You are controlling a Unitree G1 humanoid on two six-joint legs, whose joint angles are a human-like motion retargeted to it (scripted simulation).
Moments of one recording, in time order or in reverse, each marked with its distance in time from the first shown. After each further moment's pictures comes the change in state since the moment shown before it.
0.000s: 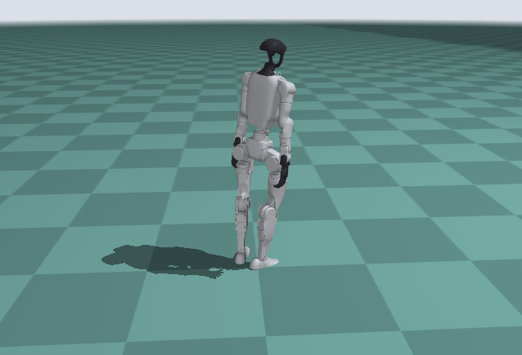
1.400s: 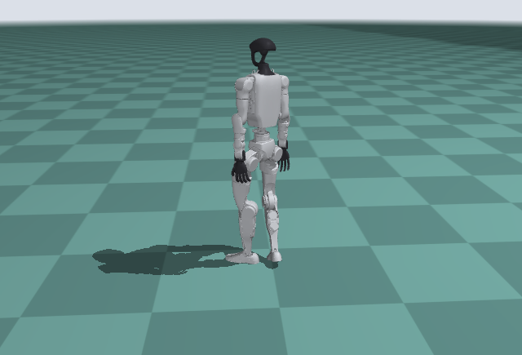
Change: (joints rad) left arm -0.007 0.011 0.024 -0.040 -0.028 0.026 -0.015; right arm 0.005 0.011 0.091 -0.109 -0.054 -0.055 -0.006; waist 0.048 0.031 0.065; left_leg -0.083 0.063 0.040 0.005 0.080 0.048; right_leg 0.051 -0.084 -0.335 0.422 -0.033 -0.071
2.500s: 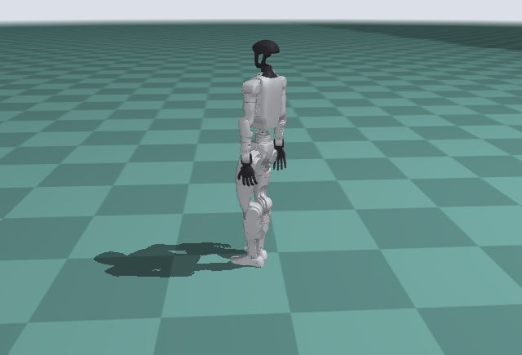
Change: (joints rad) left arm 0.012 0.022 -0.066 0.017 0.019 0.015 -0.007; right arm -0.013 -0.004 -0.051 0.061 -0.019 0.020 0.043; waist -0.002 -0.113 -0.015; left_leg 0.091 -0.125 -0.217 -0.008 -0.041 0.005; right_leg 0.005 0.048 0.254 -0.465 0.071 0.040
